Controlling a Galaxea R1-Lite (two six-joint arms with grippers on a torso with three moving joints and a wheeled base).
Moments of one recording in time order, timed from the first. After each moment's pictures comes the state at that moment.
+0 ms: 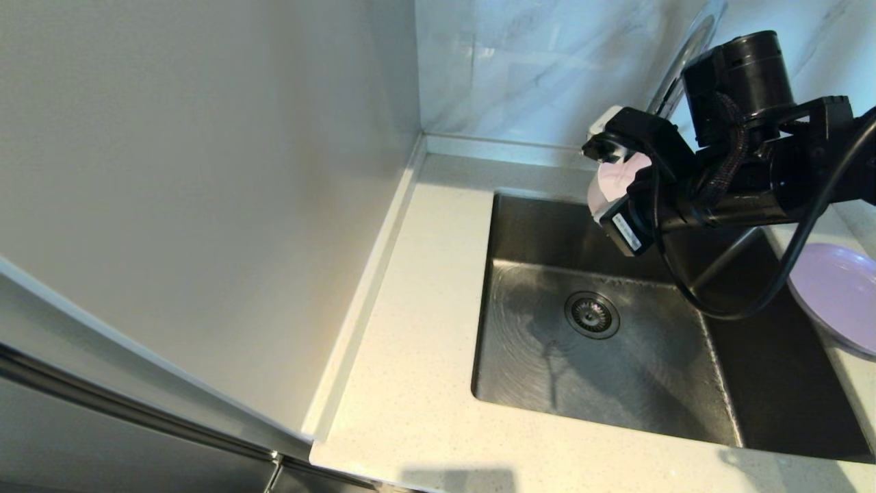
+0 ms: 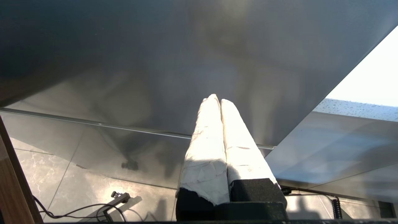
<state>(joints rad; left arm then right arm) 0.00 0.00 0.00 0.00 0.00 0.00 0.45 1.76 -1.63 0.37 -0.25 -0.45</state>
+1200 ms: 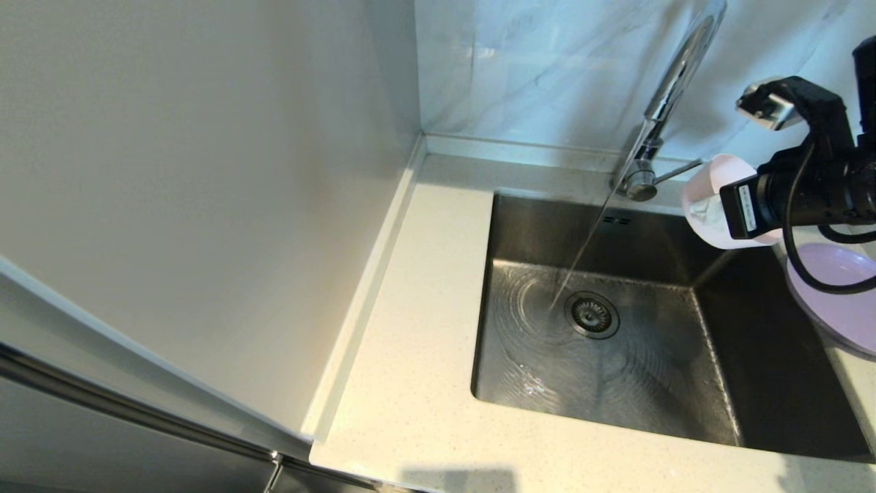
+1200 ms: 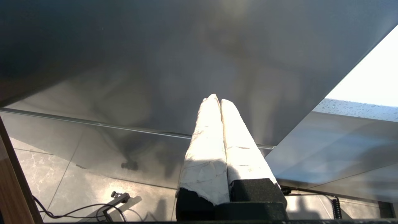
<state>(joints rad) 0.00 0.00 0.00 0.00 0.00 0.00 0.15 1.57 -1.48 0.38 0.03 -0.19</state>
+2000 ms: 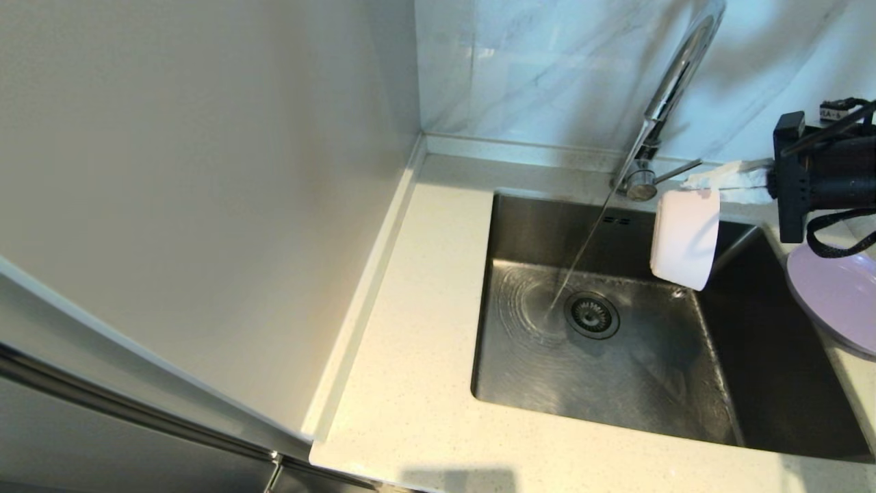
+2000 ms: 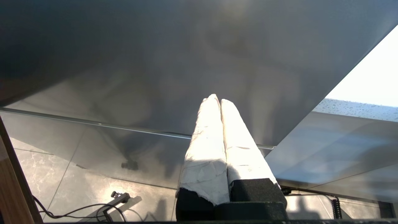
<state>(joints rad) 0.00 0.00 0.00 0.00 0.00 0.00 -0.05 1.61 -1.53 0.36 0.69 1.11</state>
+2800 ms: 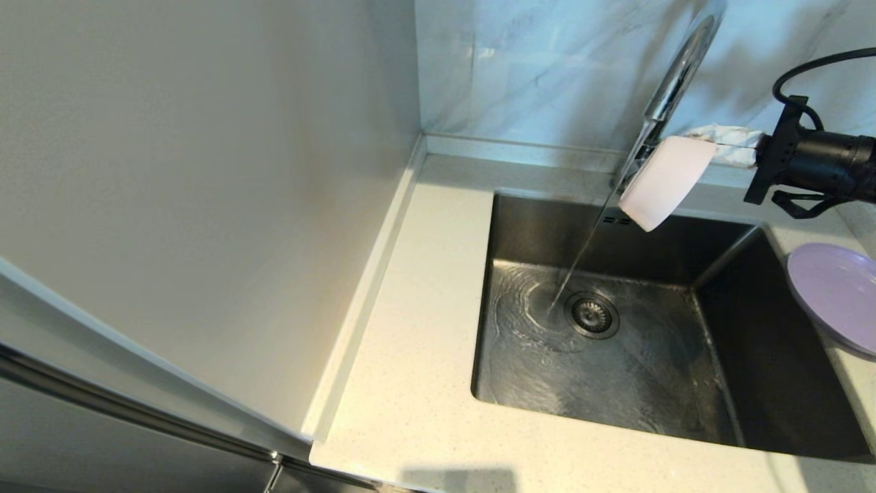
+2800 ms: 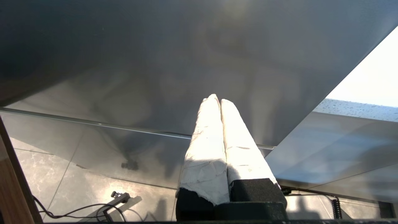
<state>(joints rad) 0.00 0.00 0.00 0.00 0.00 0.00 -0.17 1.78 -1.39 -0.43 0.92 1.86</state>
